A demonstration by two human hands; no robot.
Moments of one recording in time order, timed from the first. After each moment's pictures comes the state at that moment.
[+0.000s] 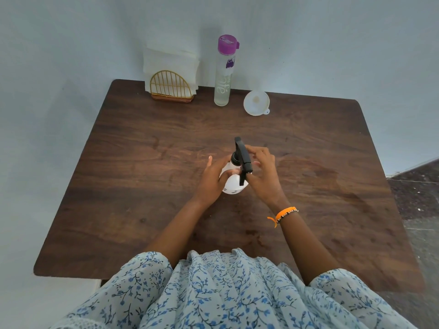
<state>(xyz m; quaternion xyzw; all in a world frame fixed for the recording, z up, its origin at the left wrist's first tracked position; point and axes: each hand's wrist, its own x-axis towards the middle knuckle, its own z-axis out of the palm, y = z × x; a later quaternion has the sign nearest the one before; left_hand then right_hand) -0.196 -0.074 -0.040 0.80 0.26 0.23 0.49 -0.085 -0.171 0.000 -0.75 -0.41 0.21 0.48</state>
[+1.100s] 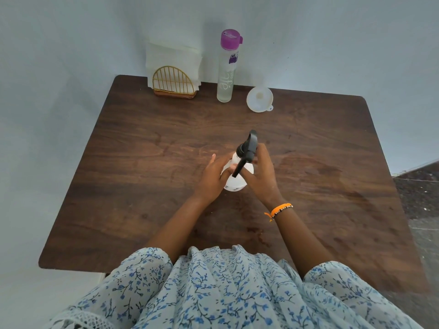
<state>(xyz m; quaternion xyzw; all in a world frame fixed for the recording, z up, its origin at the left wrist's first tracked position) -0.197 -0.074 -0.041 0.80 0.26 0.23 0.48 -0.091 -0.163 -0.008 -0.73 -0.42 0.19 0.51</state>
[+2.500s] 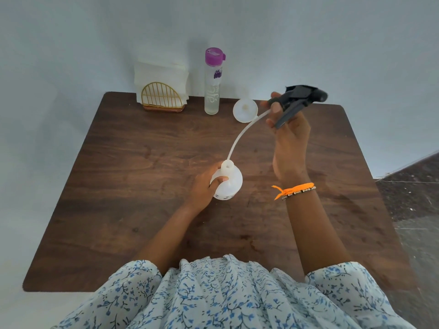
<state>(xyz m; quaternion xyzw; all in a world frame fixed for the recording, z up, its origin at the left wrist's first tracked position) -0.195 -0.070 -0.052 0.77 0.29 0.18 0.55 -0.062 -0.156 0.113 -0.56 -0.22 0.18 0.77</state>
